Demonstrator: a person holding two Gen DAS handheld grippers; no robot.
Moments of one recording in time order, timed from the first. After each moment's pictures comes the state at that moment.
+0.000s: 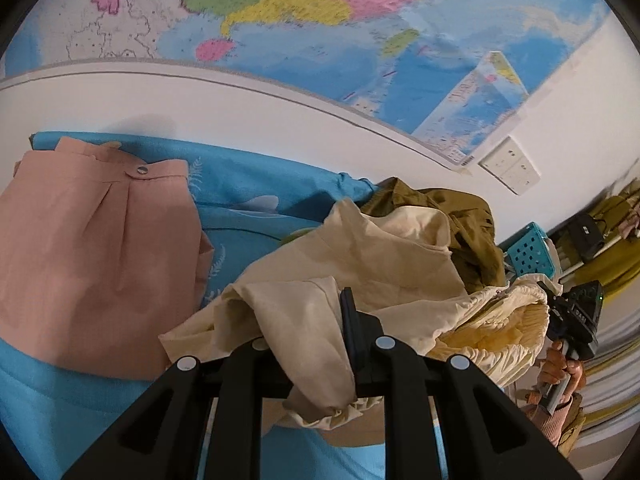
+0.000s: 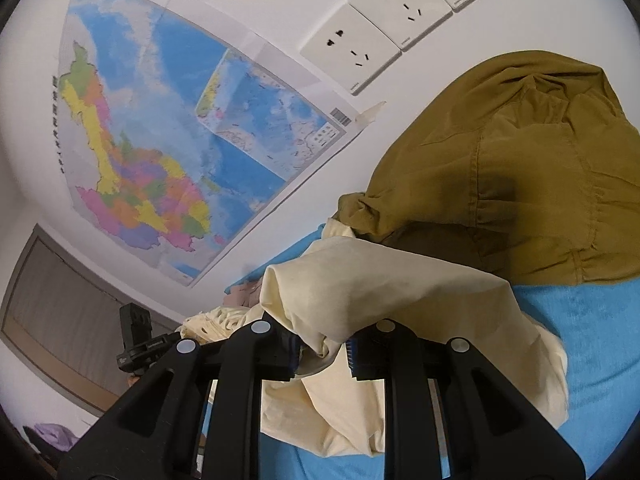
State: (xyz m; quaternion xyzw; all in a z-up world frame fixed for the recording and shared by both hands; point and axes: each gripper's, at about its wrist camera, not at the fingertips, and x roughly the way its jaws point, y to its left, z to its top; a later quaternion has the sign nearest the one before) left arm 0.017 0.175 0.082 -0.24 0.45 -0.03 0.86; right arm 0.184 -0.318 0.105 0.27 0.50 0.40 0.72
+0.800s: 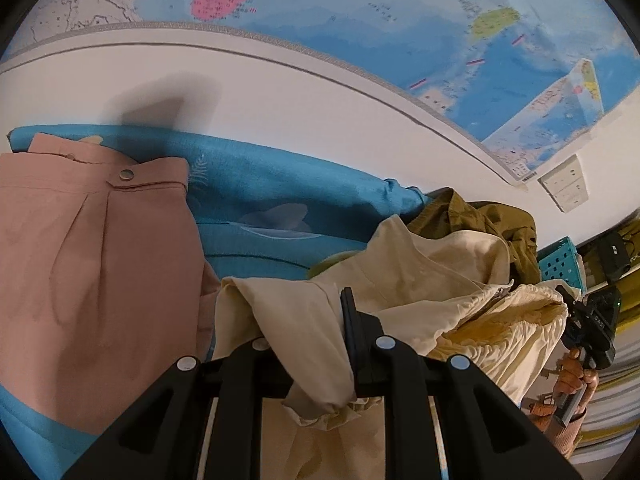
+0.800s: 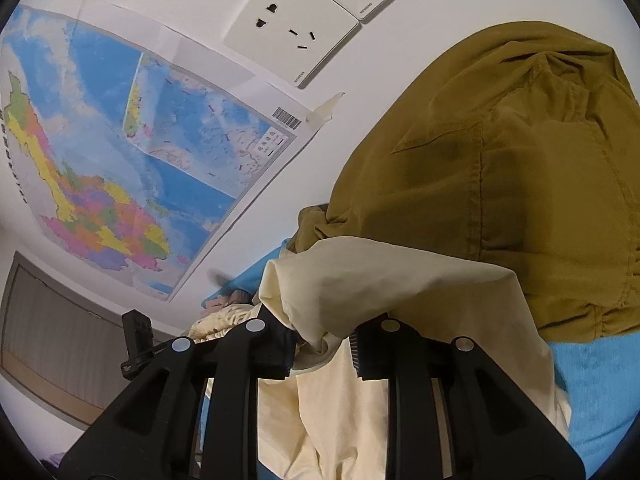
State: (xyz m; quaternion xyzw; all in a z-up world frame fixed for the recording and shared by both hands) left arm 0.097 0.197 0.034 -0.25 0.49 0.00 0.83; right arm 0.245 -0.283 0.060 0.27 0.54 0.36 0.71
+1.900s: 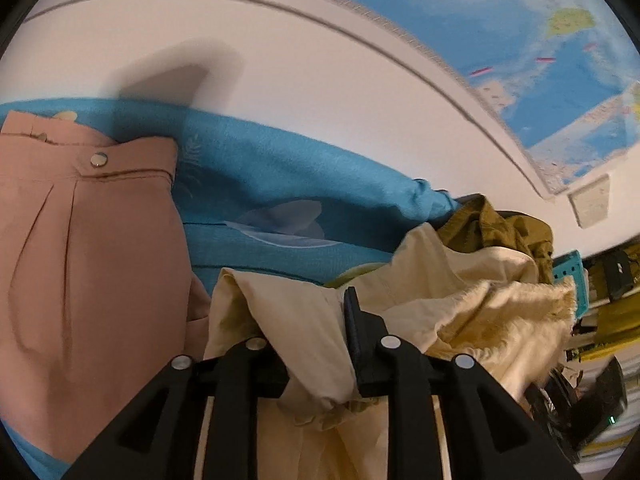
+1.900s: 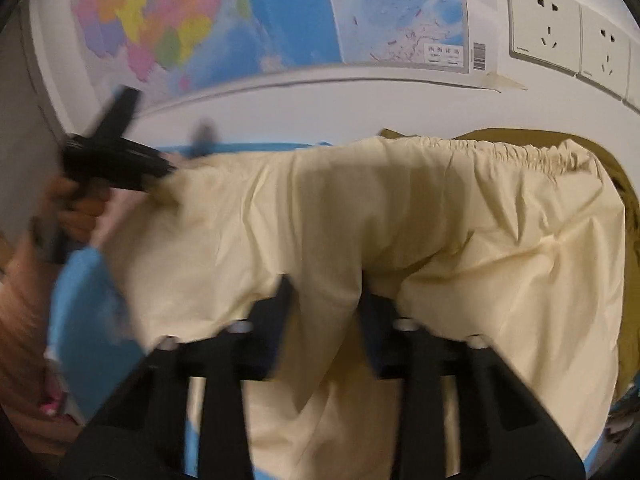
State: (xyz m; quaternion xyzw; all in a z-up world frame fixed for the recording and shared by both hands) left arm 0.127 0.210 0.002 -0.28 0.51 0.00 0.82; right arm 0.132 -0.149 0.055 -0.09 0.45 0.43 0.78
